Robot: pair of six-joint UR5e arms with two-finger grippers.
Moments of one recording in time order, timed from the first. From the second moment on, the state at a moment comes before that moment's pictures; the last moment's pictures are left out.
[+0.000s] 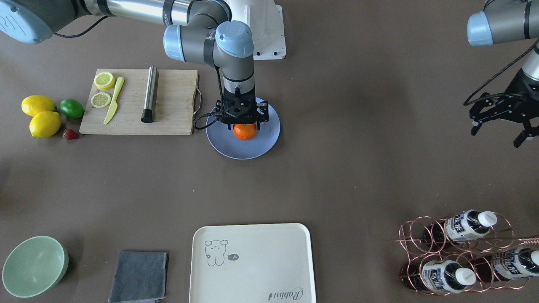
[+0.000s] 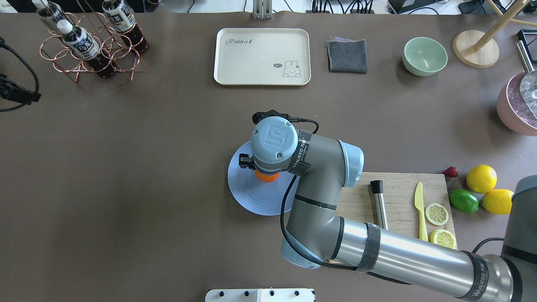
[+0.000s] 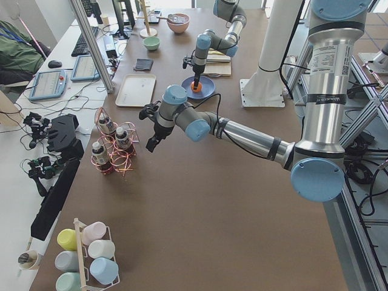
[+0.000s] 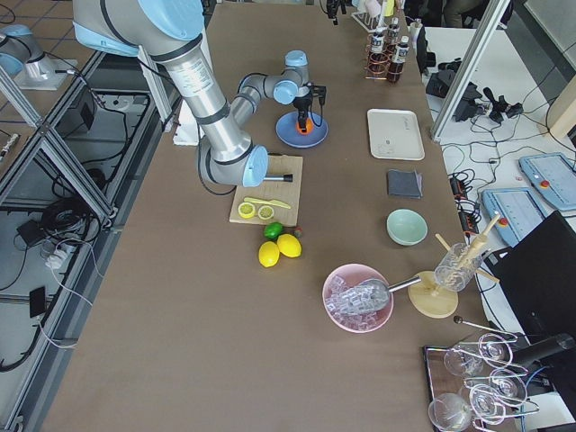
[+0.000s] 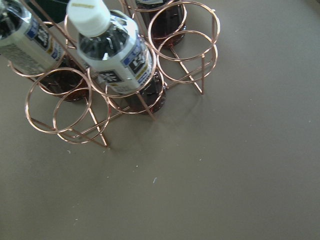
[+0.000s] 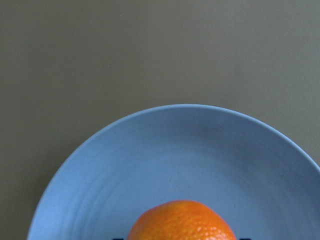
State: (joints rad) left arm -1.23 -1.59 -1.85 -1.99 -2.10 -0.18; right arm 0.42 -0.80 1.53 -1.50 1.72 1.36
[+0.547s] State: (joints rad) left arm -1.39 -1.50 -1.81 -1.97 -2.14 0.02; right arm 0.57 -0.77 1.69 -1.68 1.87 1.33
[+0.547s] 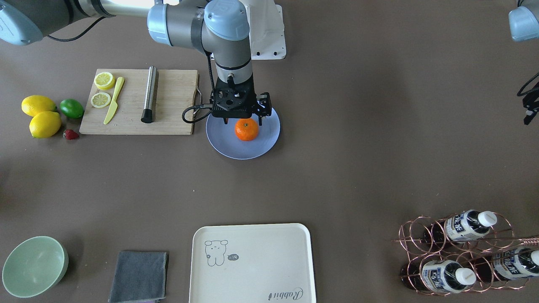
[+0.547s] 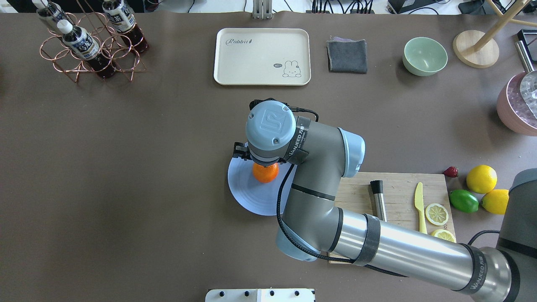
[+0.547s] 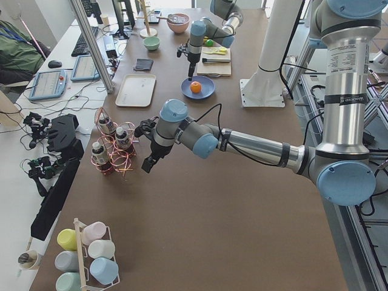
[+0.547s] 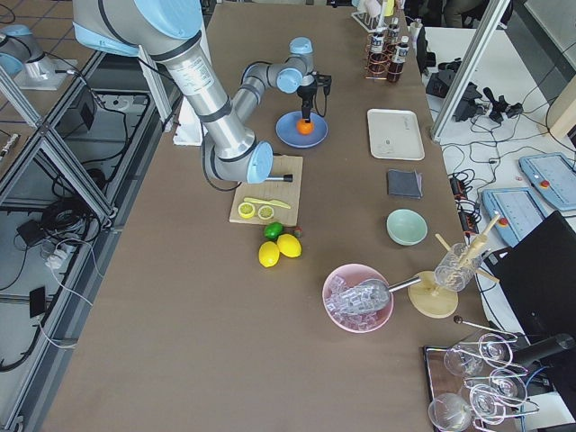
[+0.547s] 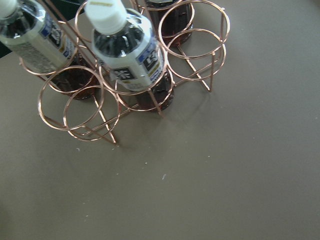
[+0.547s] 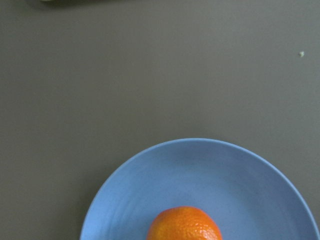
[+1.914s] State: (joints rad) left arm -1.56 -1.46 -1.77 -1.74 -2.37 0.14; right arm 1.59 -1.53 1.78 -1.83 2.32 -0.11
